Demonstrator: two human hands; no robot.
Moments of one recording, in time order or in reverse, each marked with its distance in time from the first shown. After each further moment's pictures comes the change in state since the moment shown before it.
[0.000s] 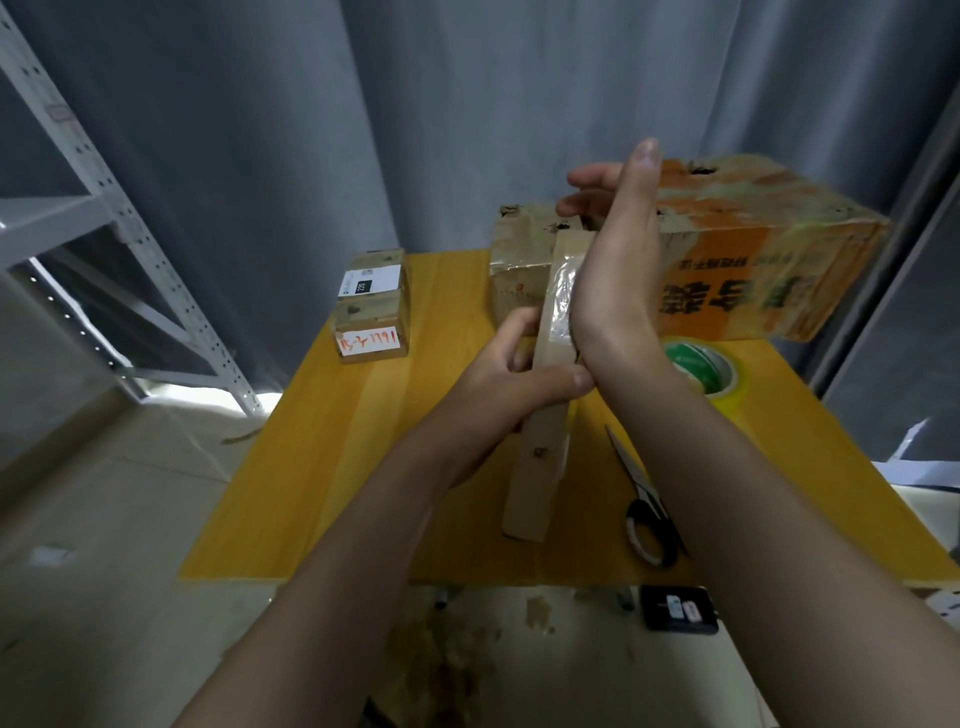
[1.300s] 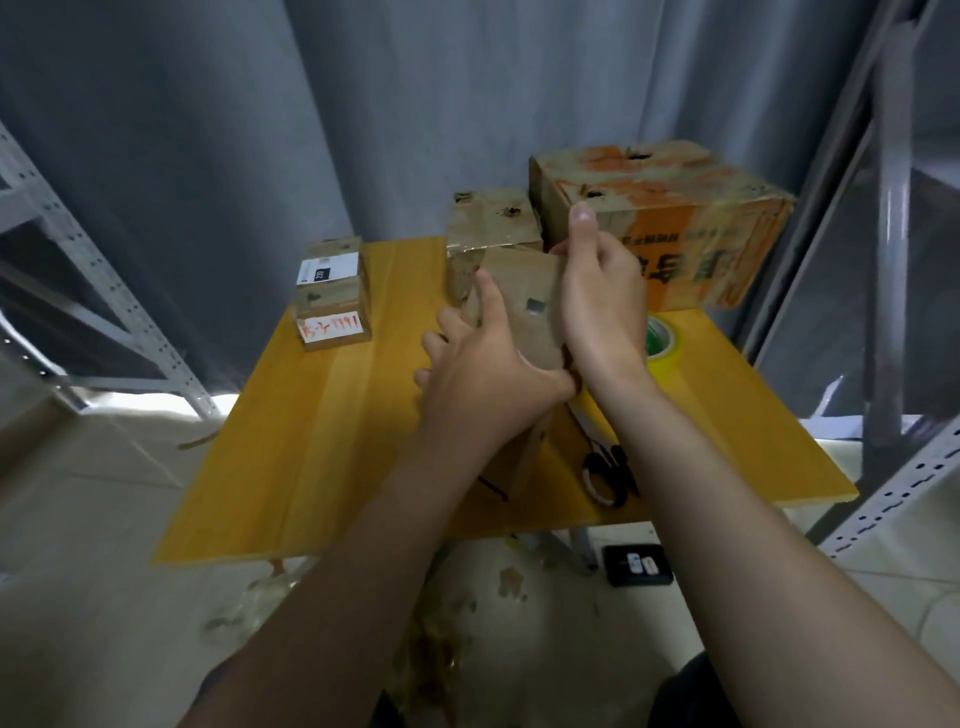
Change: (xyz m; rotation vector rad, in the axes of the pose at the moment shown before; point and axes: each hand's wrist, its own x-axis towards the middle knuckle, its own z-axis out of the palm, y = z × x) left_hand 0.007 -0.005 0.036 0.979 0.359 -0.184; right_hand -0.019 0.019 -0.048 -0.417 0.009 0.079
